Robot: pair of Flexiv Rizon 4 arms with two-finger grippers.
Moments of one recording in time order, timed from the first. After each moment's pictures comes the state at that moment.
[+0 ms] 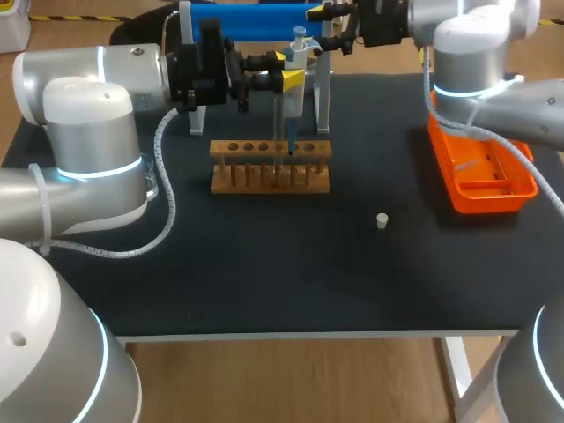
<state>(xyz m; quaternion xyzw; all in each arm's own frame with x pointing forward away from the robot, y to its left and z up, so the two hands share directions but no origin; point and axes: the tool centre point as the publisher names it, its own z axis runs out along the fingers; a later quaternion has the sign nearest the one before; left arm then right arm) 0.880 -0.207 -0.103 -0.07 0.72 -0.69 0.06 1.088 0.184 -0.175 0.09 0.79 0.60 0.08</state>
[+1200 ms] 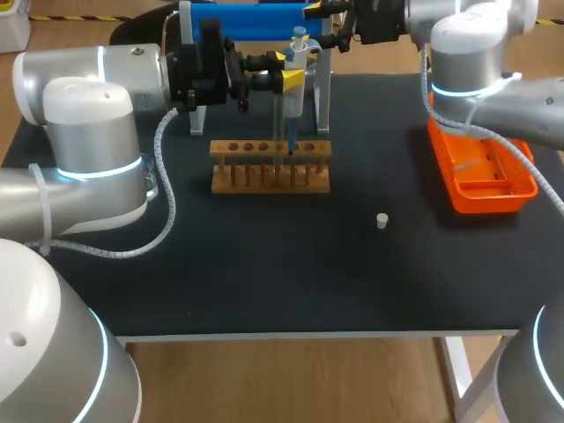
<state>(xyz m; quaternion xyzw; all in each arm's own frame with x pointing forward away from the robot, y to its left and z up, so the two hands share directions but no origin) 0.880 -0.207 -0.103 -0.07 0.72 -0.69 0.06 1.086 0.189 -0.168 0.09 0.79 0.60 0.09</state>
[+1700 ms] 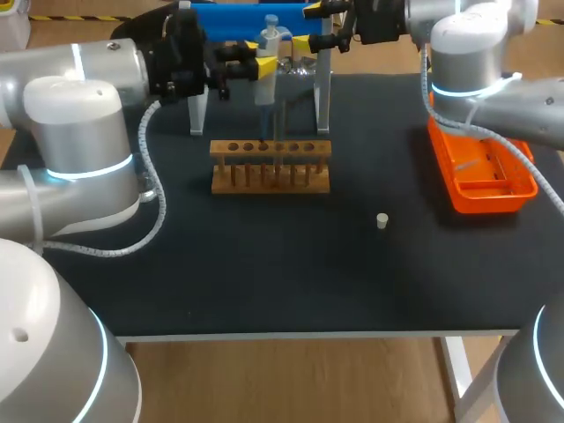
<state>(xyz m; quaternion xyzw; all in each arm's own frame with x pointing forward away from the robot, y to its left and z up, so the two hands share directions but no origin) 0.919 -0.155 -0.107 -0.14 0.72 -0.66 0.12 1.086 0.189 -0.168 0.09 0.79 0.60 0.09</state>
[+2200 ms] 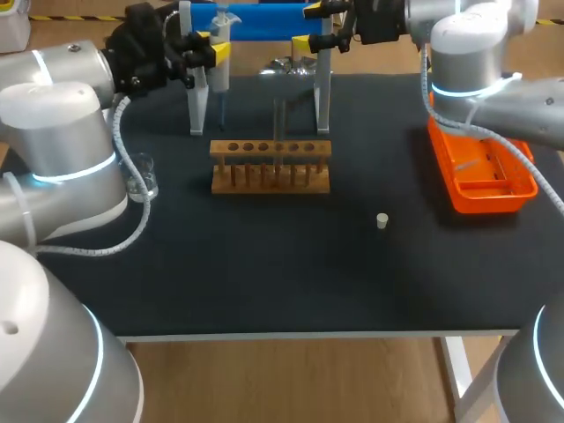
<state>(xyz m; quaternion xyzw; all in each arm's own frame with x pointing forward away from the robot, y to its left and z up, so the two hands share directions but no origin) 0.968 -0.081 -0.115 -0.22 0.71 -0.64 0.19 1.085 0.189 -0.168 0.09 0.79 0.60 0.09</state>
